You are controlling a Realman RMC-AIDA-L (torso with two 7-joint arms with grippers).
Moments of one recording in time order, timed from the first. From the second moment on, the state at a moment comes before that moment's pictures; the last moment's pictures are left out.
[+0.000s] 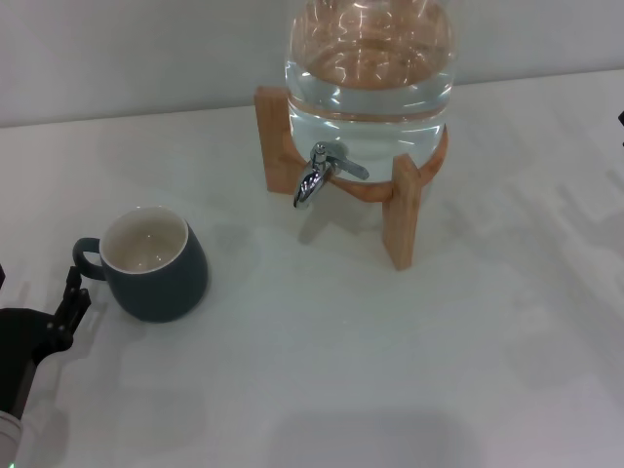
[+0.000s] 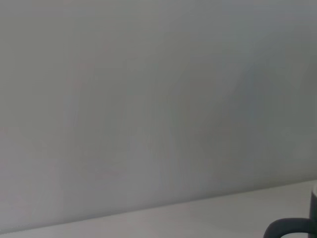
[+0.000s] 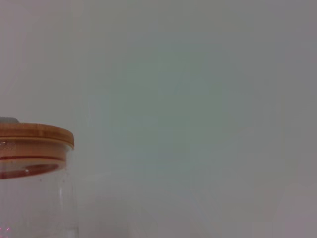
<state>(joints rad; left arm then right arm) -0.28 -2.10 2.73 0.35 -1.26 1.14 0.20 0.29 2.00 -0.71 -0.08 2.31 1.55 -2.57</state>
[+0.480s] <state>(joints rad) -0.28 -2.09 2.74 0.35 -1.25 1.13 0.20 0.29 2.00 -0.71 -0.08 2.31 1.55 -2.57</state>
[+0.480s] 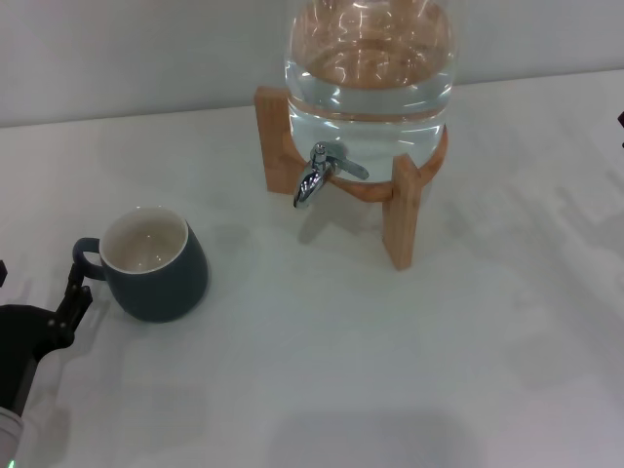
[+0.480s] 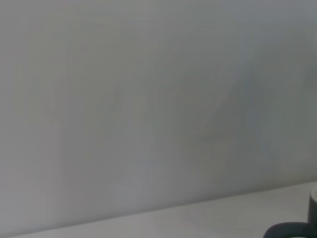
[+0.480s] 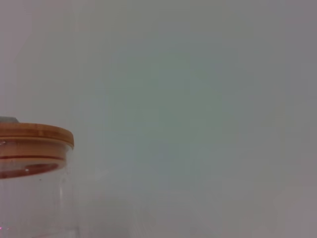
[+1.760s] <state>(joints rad) -0.31 -2.09 2.74 0.30 -1.24 1.12 0.19 0.30 2.00 -0.71 -0.09 2.30 1.55 -2.57</state>
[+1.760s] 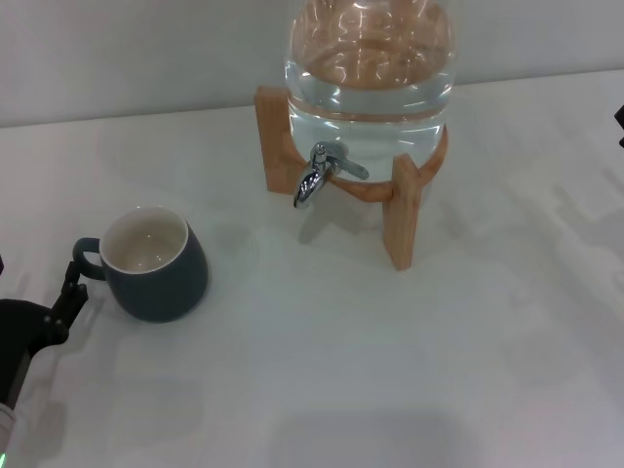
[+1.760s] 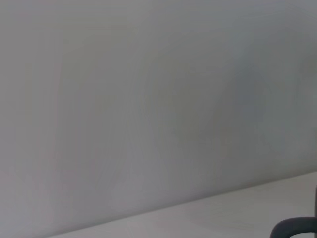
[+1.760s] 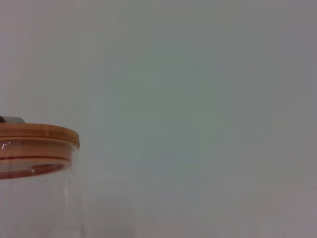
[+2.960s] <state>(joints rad) -0.38 -2.09 2.75 0.28 -1.23 1.06 0.18 0.31 2.00 -0.71 -0.09 2.30 1.54 -2.57</state>
